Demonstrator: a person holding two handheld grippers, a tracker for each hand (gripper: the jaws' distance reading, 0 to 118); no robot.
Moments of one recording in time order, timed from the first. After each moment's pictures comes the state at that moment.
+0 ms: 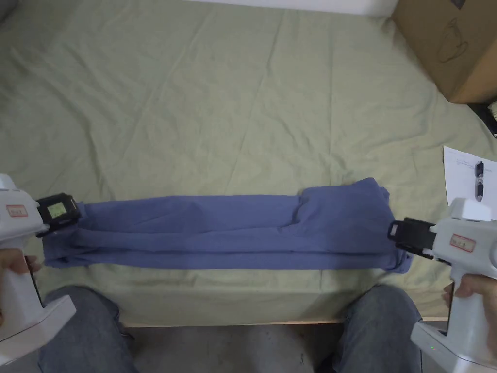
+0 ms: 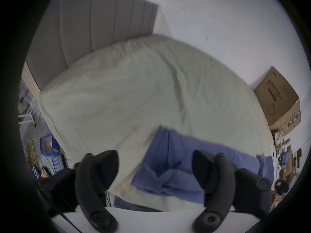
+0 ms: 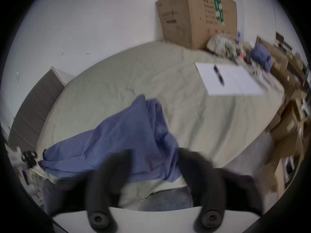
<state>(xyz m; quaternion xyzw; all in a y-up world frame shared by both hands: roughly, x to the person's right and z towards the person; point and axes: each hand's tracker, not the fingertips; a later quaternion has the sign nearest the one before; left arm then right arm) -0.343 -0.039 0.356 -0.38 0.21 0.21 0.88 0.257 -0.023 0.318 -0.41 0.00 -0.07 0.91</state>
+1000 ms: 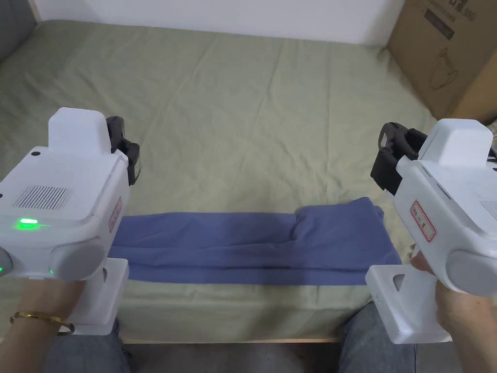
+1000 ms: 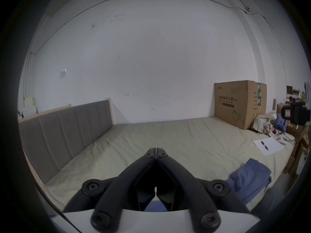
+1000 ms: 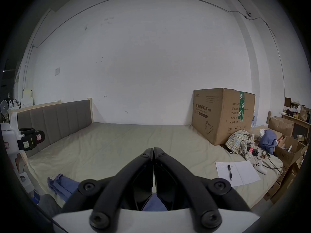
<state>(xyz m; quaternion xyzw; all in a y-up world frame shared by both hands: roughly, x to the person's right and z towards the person) -0.205 0.062 0.391 -0.09 0.07 -0.02 0.99 0.143 0.096 0.368 -0.08 0.08 0.02 0.99</state>
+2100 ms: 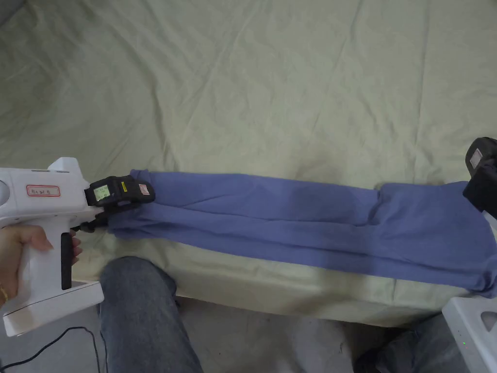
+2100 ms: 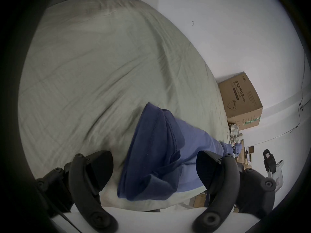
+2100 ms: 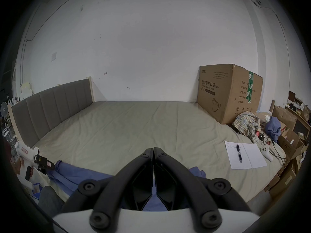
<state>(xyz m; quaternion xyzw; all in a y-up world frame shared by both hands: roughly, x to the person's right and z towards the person) -0.453 -0.126 0.335 -0.45 -0.03 0.39 0.80 0.103 0.059 0.329 -0.19 0.10 0.03 0.98</state>
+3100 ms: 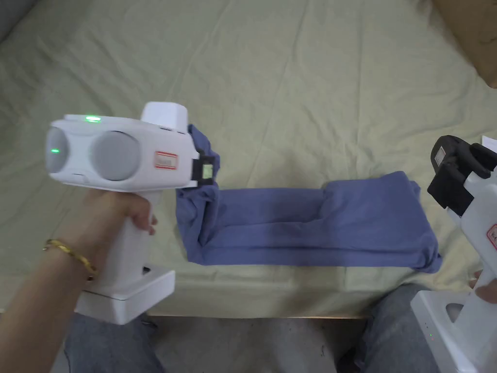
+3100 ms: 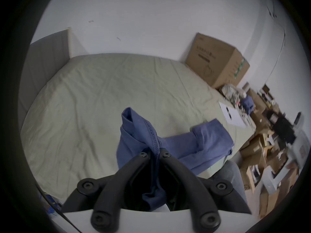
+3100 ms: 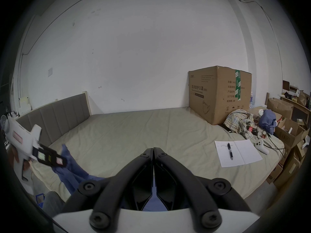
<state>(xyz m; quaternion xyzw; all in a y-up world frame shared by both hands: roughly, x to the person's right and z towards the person) -0.169 0.037 0.311 -0.42 -0.11 0.07 0.90 0.171 0.072 0.379 -0.14 0.07 -0.02 0.99</state>
